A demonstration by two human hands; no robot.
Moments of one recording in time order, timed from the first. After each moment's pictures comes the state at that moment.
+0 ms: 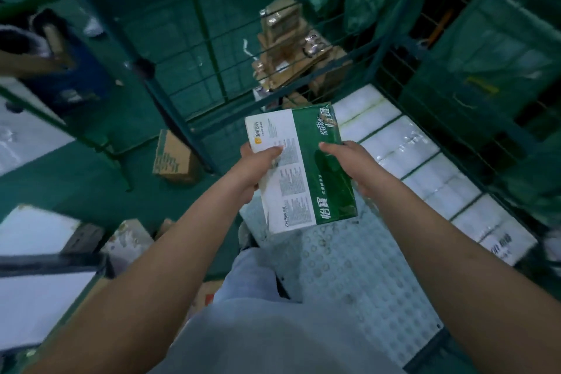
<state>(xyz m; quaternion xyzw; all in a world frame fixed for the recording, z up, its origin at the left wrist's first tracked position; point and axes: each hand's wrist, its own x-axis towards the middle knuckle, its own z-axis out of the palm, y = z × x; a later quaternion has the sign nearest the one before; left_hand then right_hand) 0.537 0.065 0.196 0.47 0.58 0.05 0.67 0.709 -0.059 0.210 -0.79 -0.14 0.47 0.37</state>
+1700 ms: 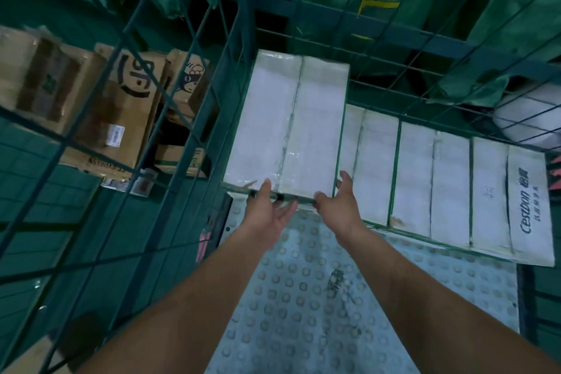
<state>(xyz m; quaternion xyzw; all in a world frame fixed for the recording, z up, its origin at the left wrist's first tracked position) 0.997 0.225 -0.164 0.26 0.53 -0.17 0.79 1.016 0.081 -0.144 -0.79 0.25 0.25 0.50</state>
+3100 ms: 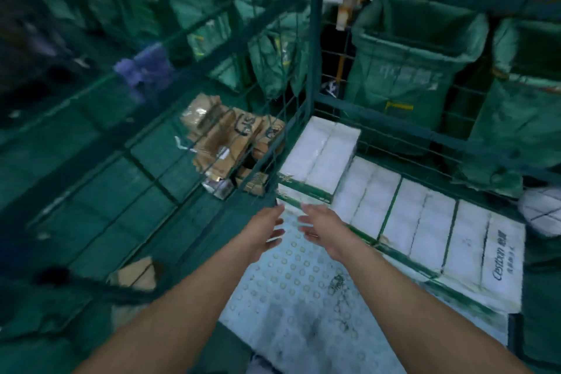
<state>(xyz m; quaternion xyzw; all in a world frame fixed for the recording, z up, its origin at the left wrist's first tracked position) 0.751 0.188 0.105 0.57 0.42 -0.16 0.69 0.819 0.039 0.127 -0.69 0.12 0.44 0.56</state>
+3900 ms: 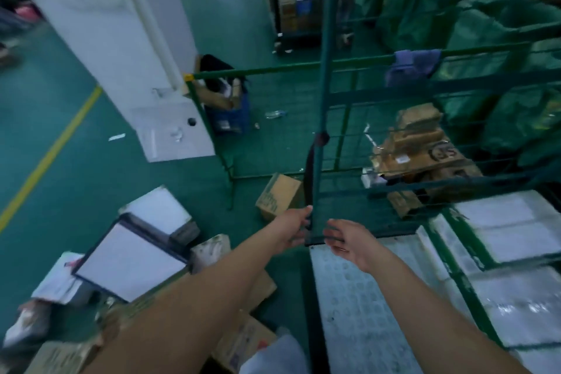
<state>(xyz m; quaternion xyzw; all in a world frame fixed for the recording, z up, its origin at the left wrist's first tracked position) 0.369 0.141 0.214 0.39 0.60 0.13 0.68 0.531 0.076 0.203 -0.66 -0.16 0.64 0.36</state>
